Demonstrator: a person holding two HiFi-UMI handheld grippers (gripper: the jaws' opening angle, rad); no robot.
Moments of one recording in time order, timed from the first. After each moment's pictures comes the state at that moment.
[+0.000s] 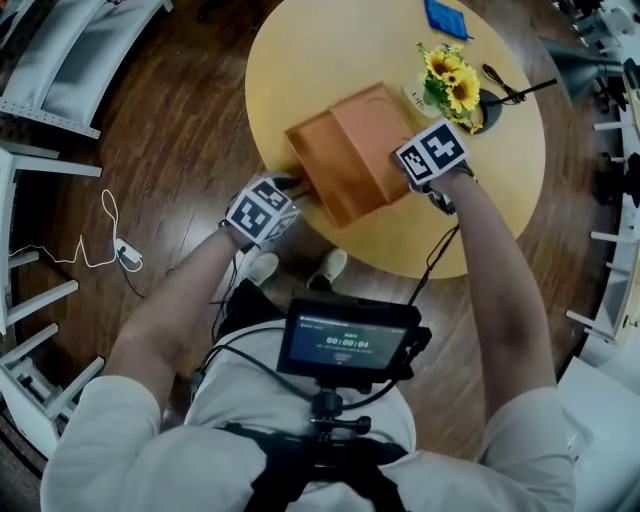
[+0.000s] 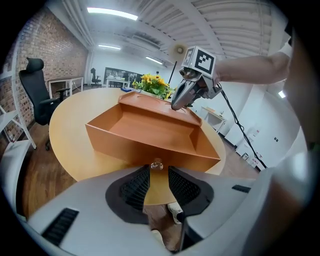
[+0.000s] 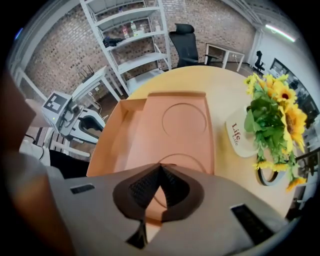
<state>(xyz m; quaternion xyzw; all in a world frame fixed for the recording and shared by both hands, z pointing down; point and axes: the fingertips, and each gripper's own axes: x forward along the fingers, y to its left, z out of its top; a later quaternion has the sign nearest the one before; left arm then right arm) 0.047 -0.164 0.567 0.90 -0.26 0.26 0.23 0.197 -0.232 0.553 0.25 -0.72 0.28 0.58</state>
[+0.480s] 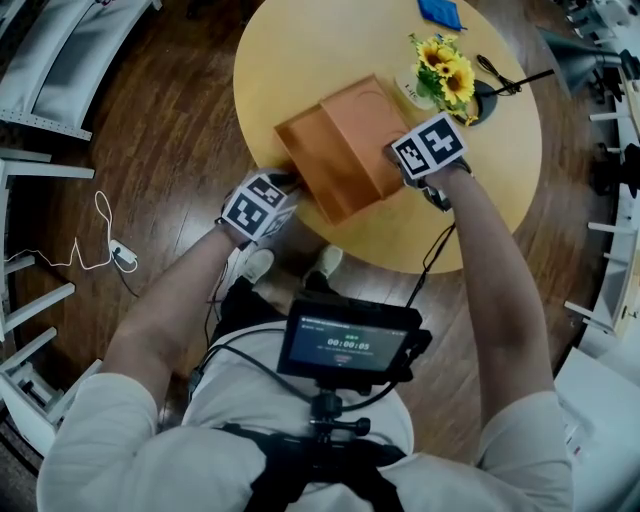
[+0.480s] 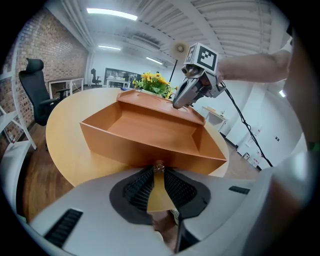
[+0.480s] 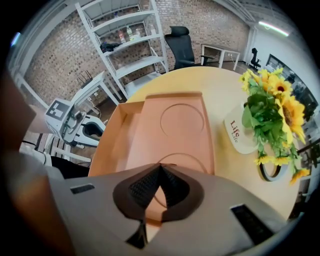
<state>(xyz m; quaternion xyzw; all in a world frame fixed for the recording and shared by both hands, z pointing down) 0.055 -0.169 0.576 0.90 -0.26 0.26 0.23 0.196 -0.233 0.552 0.26 -0.73 0.30 0.56</state>
